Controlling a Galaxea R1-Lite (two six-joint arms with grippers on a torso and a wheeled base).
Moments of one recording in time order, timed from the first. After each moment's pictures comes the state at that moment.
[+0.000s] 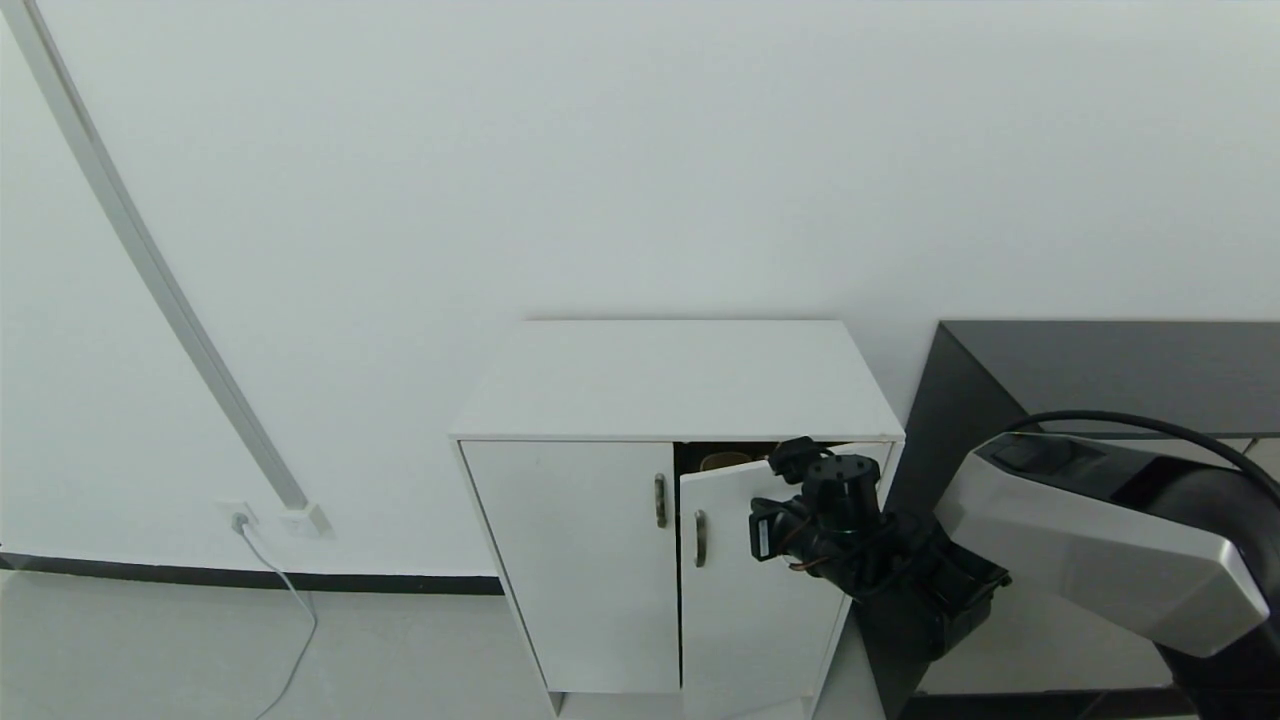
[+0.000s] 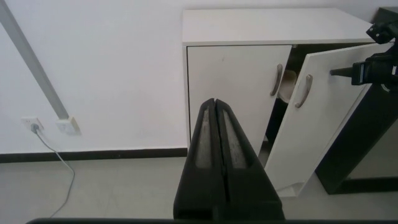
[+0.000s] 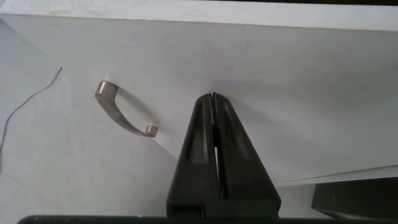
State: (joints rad) left arm 0.00 0.00 0.00 0.00 -0.02 0.01; right arm 0.56 2.43 -1.07 -1.03 -0.10 0.14
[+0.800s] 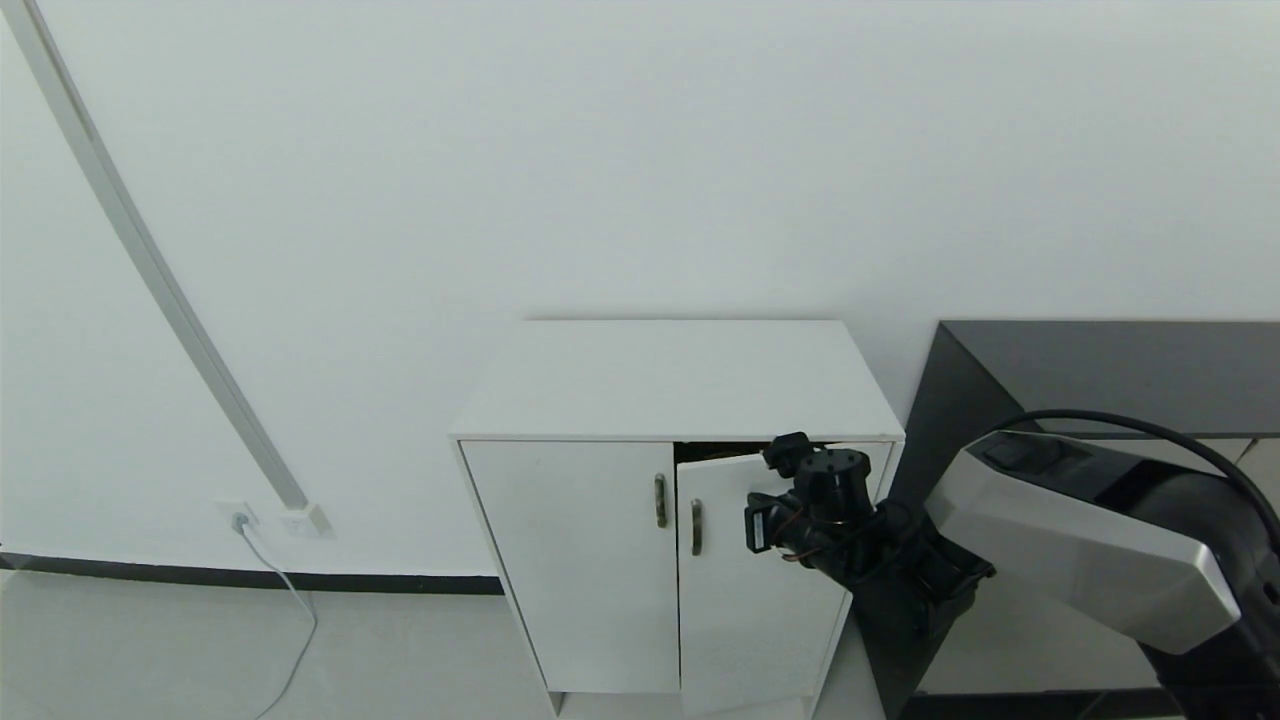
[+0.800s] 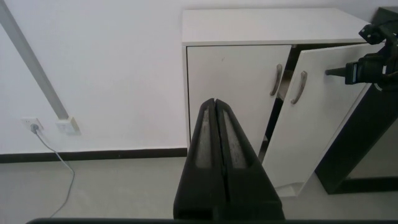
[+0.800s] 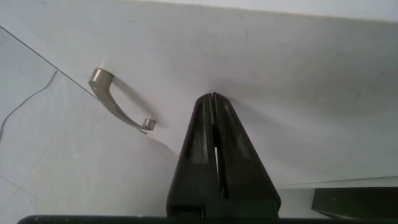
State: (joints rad) left arm 0.00 0.00 0.00 0.00 -0.02 0.01; right arm 0.55 2.47 -1.15 -0.98 -0.11 0.14
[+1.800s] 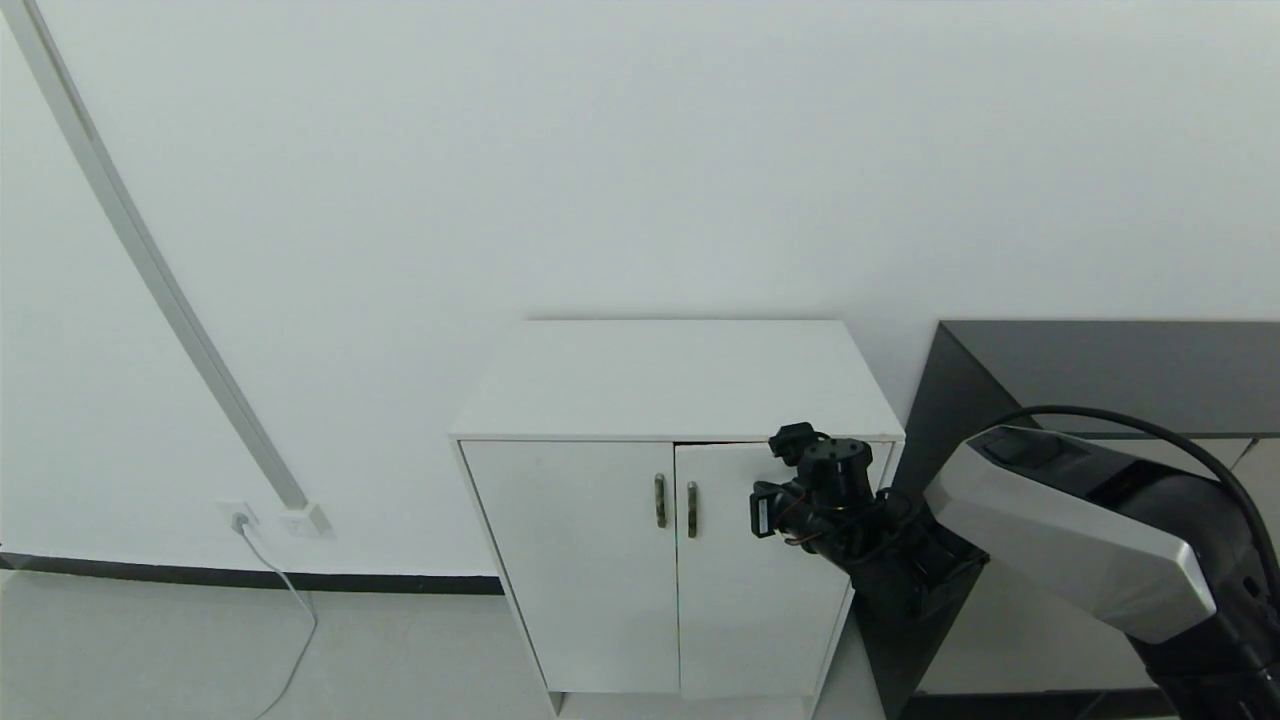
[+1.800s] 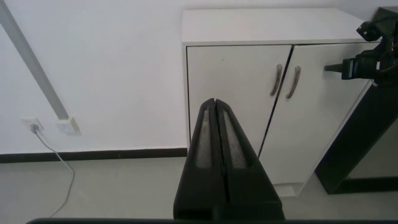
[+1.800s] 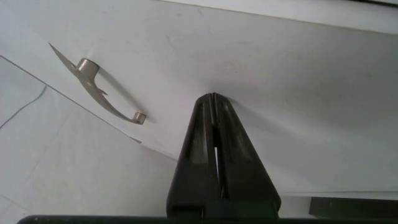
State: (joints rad) left arm 0.00 0.00 0.00 0.00 -0.02 0.01; right arm 0.52 2.50 -1.23 -0.94 -0.11 0.14
